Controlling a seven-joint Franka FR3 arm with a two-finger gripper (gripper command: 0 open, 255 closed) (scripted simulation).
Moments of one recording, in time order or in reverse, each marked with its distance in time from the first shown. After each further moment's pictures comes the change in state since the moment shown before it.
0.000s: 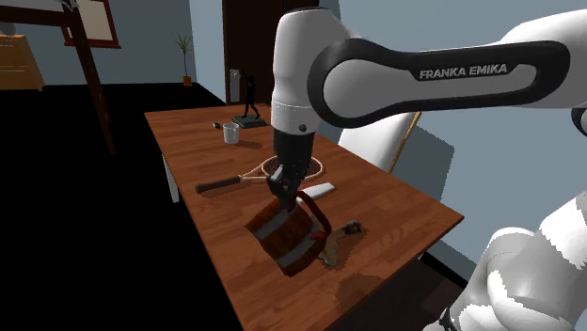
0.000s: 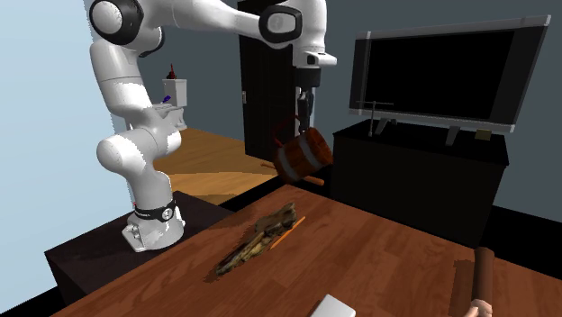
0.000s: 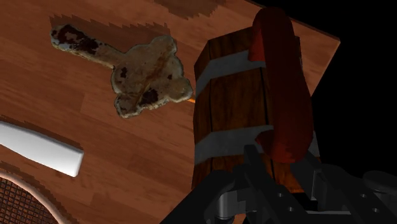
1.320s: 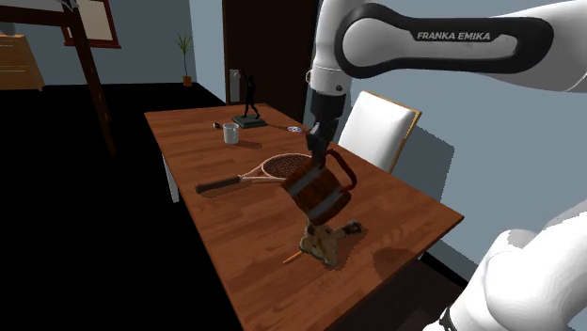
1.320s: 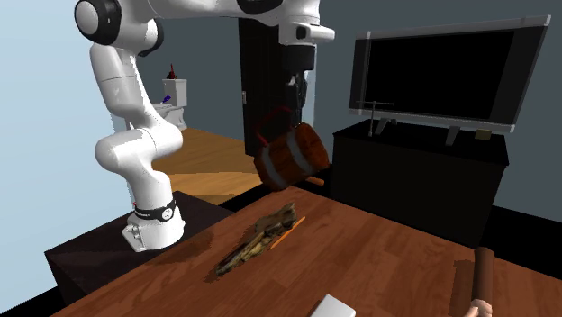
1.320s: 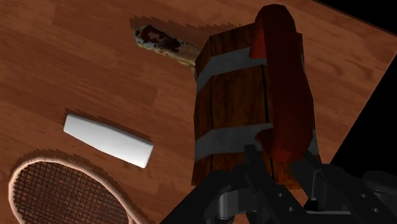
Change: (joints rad) arm -0.104 -0.053 -0.181 0.049 -0.031 -0.108 -0.273
